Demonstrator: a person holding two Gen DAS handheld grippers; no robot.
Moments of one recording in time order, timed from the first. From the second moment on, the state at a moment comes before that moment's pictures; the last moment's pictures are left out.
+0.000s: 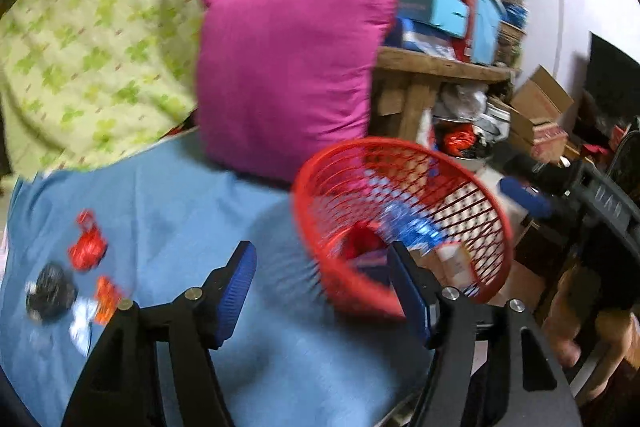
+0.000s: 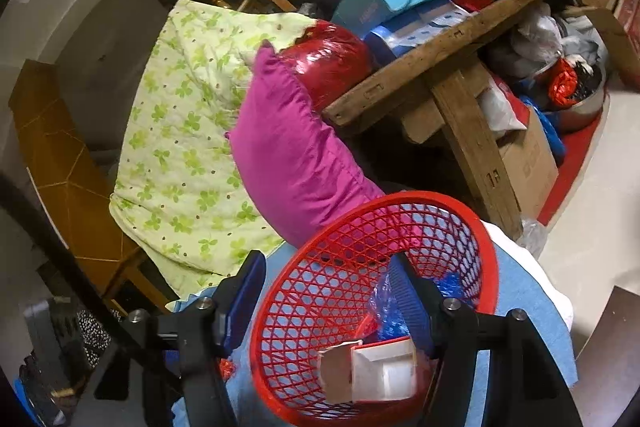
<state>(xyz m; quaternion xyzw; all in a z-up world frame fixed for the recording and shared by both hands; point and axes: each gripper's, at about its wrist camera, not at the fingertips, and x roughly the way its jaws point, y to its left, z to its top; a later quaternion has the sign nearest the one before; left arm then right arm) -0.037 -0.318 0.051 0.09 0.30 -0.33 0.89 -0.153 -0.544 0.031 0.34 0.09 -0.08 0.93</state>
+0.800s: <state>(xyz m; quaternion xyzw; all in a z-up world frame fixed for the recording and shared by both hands) 0.026 0.013 -0.021 -0.09 0.34 -0.05 0.93 -0.052 -0.320 0.024 0.12 0.20 0.08 0.97</state>
